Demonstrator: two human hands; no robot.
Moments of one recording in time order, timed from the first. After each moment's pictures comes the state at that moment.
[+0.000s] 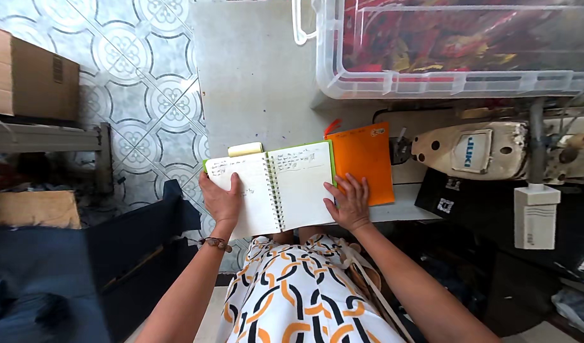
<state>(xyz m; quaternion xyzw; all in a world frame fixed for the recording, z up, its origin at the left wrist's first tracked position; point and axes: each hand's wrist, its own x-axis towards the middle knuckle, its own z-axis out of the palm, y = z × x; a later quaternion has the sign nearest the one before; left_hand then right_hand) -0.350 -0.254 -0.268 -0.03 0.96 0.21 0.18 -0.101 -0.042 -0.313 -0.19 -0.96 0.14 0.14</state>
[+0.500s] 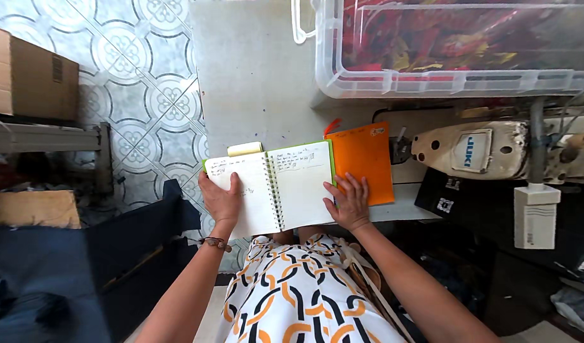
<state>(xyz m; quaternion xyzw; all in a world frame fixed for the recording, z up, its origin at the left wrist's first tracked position) -0.350 -0.255 -0.269 -0.03 0.96 0.21 0.17 -0.101 -0.042 -0.314 -0.19 -0.96 0.13 0.14</state>
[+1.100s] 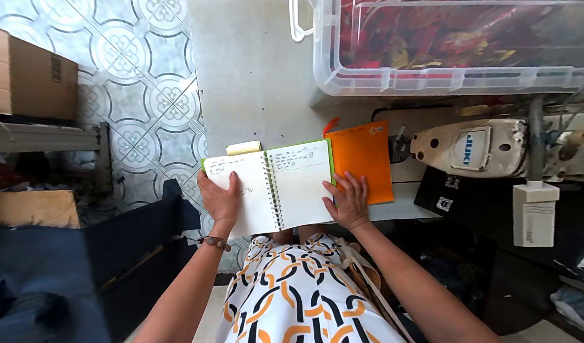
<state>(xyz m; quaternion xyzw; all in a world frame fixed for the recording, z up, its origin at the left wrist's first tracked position) -0.350 -0.254 -0.266 -0.03 0.96 0.22 0.18 -0.101 -0.041 -0.314 -0.18 -0.96 0.14 0.15</state>
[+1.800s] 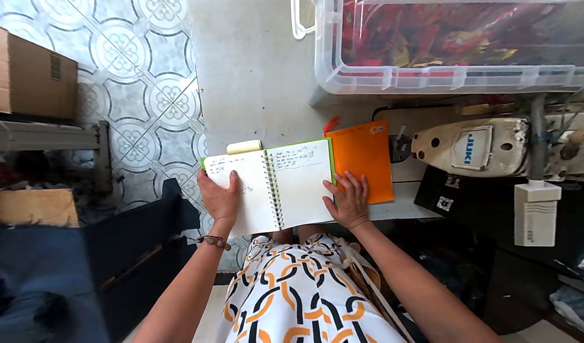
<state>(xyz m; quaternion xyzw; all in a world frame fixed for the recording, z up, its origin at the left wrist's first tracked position) -0.350 -0.255 -0.270 -0.03 0.96 0.21 0.17 -0.102 -0.042 -0.314 -0.18 -0.96 0.13 0.15</state>
